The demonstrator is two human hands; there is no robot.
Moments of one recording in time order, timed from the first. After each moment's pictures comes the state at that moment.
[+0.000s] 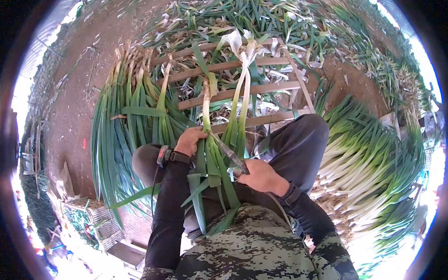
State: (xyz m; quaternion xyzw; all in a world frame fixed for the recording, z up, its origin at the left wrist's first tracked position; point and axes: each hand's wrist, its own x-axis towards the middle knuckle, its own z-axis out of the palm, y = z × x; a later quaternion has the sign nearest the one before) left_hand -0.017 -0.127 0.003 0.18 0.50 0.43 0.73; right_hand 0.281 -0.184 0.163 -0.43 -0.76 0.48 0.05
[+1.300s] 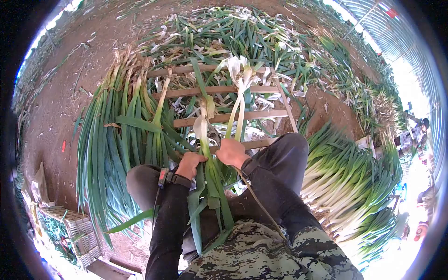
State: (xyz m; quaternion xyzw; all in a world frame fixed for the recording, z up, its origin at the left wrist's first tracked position) left_hand -0.007 -0.150 -0.025 0.33 0.58 0.47 0.58; right_hand 0.162 -0.075 0.100 -0.55 -0.80 0.24 -0.05
